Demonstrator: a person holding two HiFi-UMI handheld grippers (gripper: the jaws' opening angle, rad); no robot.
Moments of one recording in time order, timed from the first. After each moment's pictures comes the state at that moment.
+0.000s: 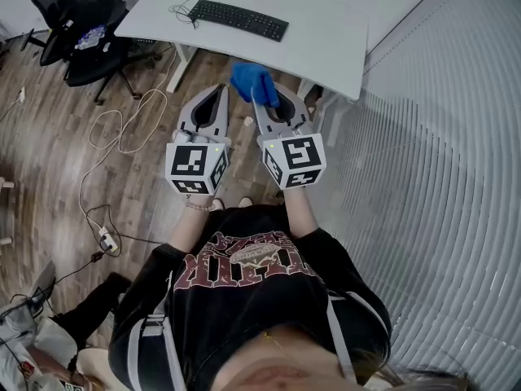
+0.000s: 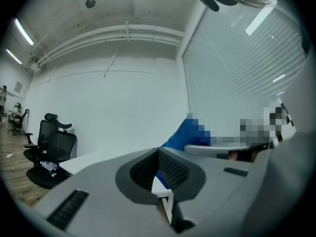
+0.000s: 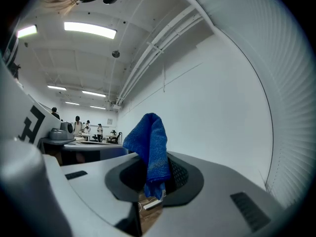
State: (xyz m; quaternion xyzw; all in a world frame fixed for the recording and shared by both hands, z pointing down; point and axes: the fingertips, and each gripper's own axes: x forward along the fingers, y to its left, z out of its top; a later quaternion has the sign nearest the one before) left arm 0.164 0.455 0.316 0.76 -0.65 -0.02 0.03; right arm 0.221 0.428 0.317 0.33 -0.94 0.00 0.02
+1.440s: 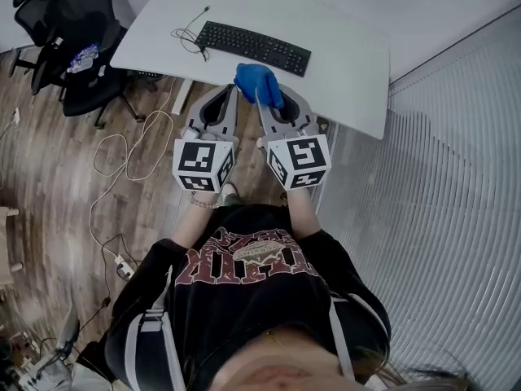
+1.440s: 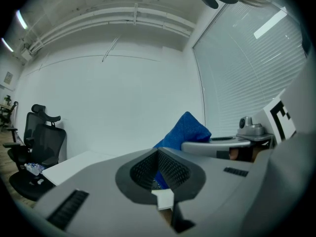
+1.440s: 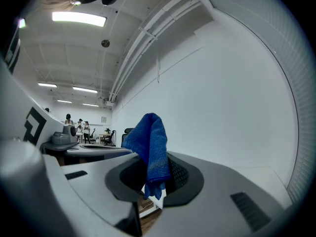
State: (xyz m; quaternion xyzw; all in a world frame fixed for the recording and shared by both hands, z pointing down) left arm 0.029 0.256 0.350 0.78 -0.62 -0.01 0.06; right arm 0.080 0.238 0.346 0.35 -0.93 0.02 0.03
